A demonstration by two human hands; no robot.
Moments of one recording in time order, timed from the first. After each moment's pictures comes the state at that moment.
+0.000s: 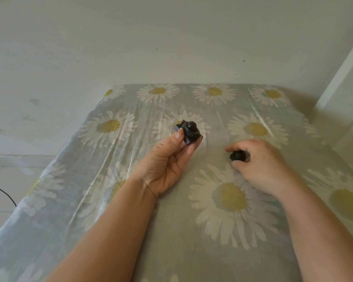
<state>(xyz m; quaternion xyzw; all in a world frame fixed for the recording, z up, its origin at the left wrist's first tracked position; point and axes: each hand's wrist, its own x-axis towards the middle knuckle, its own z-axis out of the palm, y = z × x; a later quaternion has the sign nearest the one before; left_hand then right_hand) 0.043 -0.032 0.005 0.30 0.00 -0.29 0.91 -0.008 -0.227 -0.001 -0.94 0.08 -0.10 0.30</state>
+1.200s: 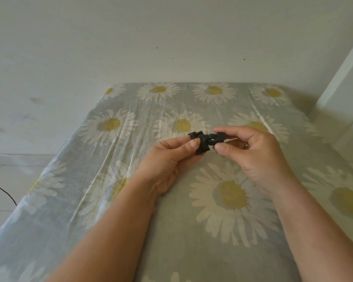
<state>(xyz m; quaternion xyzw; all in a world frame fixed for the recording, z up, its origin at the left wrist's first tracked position) 0.039 -0.036 0.000 0.47 -0.06 -0.26 0.84 -0.011 -0.206 0.011 -0.78 -0.03 -0.18 0.60</state>
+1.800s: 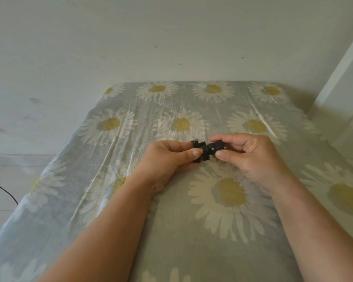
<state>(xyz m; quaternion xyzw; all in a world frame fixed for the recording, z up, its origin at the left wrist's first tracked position) 0.037 -0.029 -0.002 0.62 -0.07 -0.23 0.74 -0.012 -0.213 0.001 -0.78 -0.04 -0.10 0.62</state>
